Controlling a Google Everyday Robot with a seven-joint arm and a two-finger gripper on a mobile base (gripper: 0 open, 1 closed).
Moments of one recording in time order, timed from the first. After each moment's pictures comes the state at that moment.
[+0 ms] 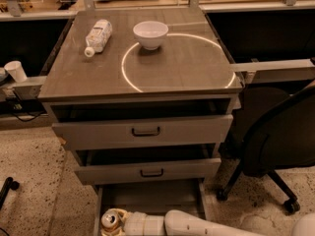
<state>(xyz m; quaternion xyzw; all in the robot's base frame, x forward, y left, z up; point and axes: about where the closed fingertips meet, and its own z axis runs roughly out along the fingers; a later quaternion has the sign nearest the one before) 0.370 0.179 0.388 -0.49 0.60 0.43 0.47</state>
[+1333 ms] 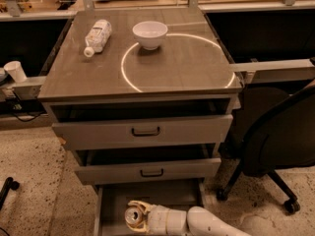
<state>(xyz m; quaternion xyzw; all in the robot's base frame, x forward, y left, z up) 0.406 0.095 0.374 -0.60 0.51 0.28 0.55</state>
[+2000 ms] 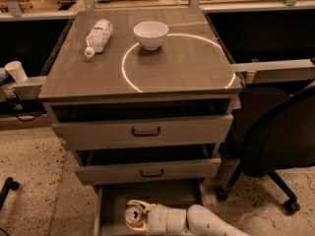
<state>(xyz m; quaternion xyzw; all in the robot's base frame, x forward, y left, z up) 0.407 0.098 0.374 -0.59 0.49 0.30 0.56</state>
